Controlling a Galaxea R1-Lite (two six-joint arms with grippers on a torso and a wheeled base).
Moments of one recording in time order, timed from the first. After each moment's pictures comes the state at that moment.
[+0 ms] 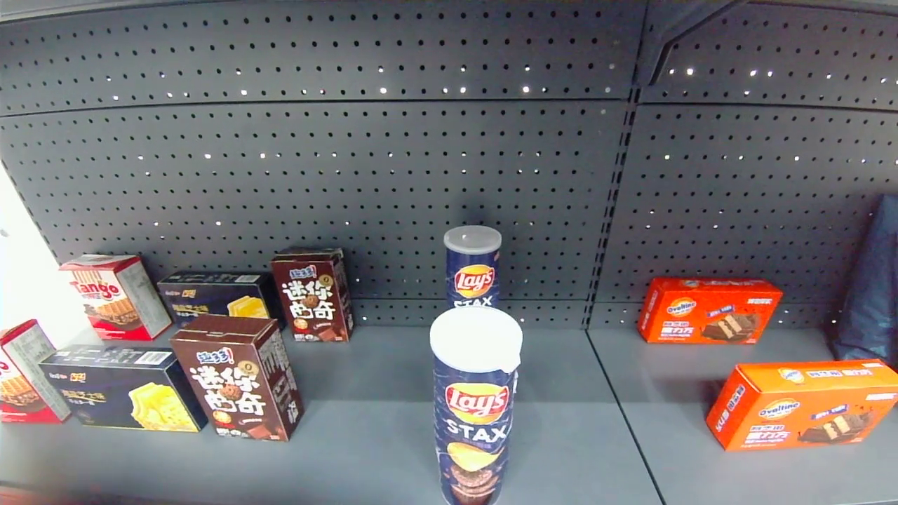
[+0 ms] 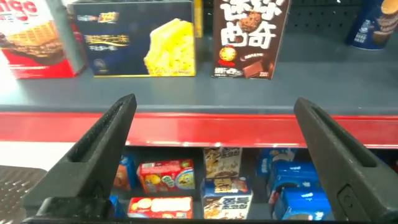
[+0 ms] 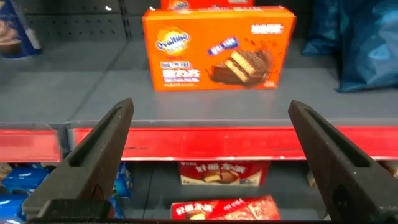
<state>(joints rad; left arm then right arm) 0.00 0.00 0.00 0.00 0.00 0.00 0.00 0.00 0.00 0.00 -0.02 0.01</state>
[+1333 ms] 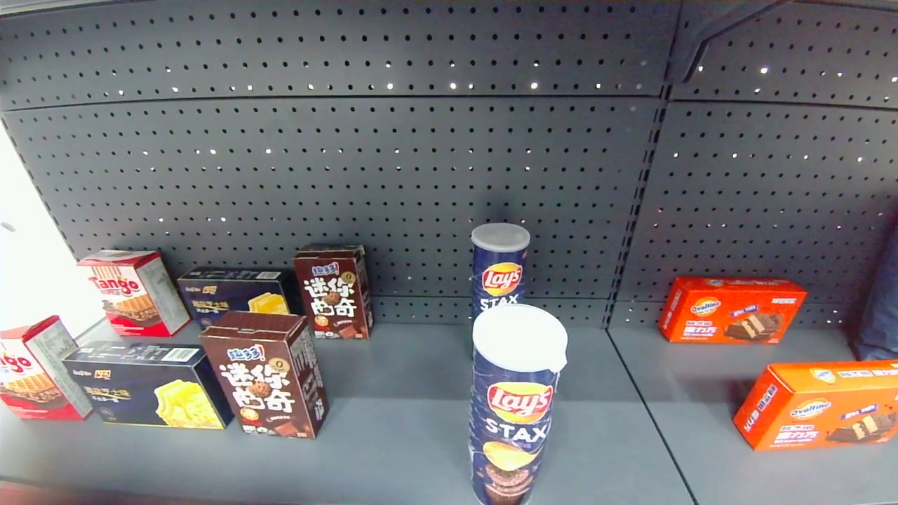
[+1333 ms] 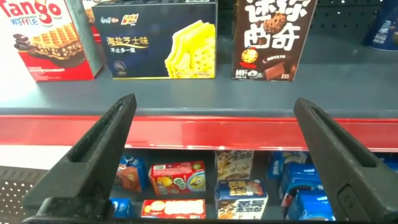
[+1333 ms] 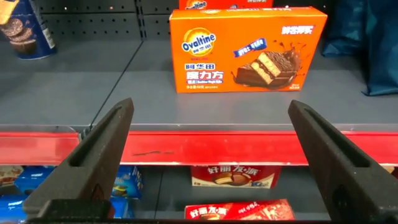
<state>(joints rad) 0.00 0.00 0.00 0.00 0.00 0.00 0.00 0.00 0.00 0.00 -0.02 0.01</state>
